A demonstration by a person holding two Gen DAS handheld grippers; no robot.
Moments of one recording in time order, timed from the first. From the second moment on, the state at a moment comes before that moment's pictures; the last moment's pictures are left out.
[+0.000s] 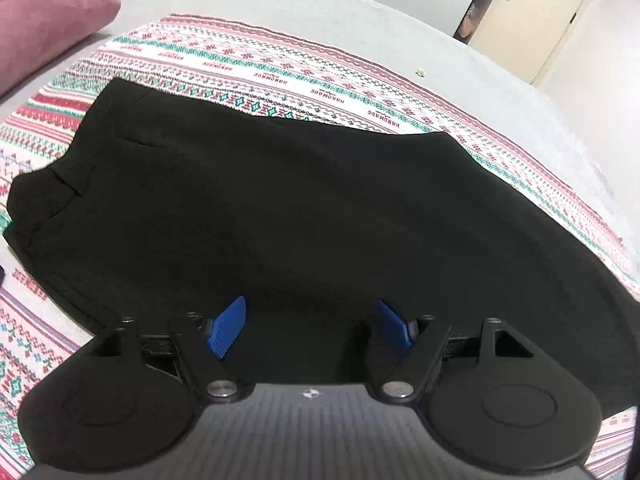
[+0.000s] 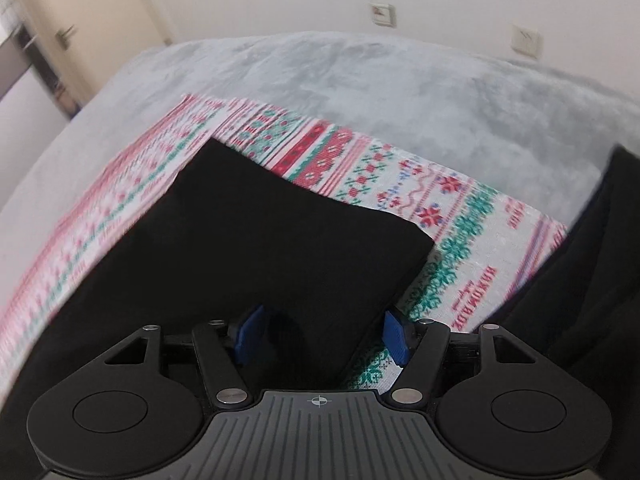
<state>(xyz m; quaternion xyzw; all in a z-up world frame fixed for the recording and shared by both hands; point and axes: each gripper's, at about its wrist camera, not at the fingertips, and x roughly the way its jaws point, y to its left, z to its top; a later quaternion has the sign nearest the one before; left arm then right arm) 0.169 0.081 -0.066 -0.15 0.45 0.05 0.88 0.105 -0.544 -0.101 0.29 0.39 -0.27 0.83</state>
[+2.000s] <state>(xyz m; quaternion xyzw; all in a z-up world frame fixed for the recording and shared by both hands) 0.170 0.080 -0.071 -0.08 0.47 0.04 0.88 0.206 -0.099 -0.056 -0.02 0.39 0.20 0.90</state>
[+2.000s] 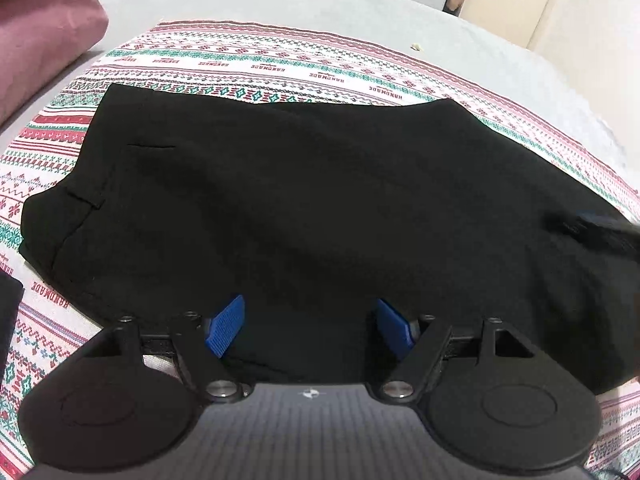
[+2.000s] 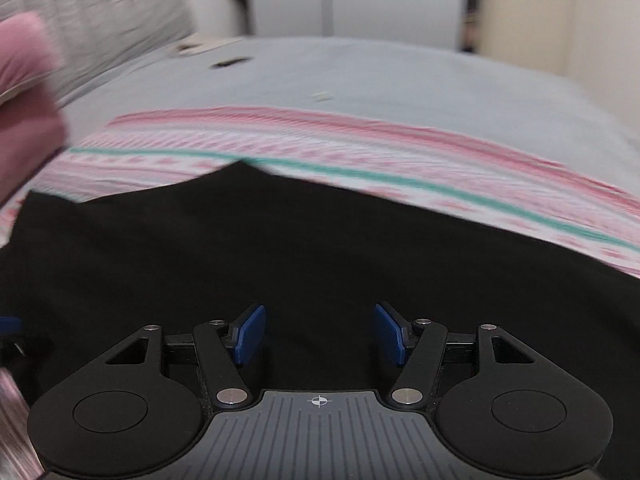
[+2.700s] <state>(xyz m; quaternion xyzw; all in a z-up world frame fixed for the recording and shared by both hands) 0.170 0.083 -0.059 -0.10 0.46 0.03 0.88 0.220 -0.109 -0.053 0.07 0.38 0.10 0.92</state>
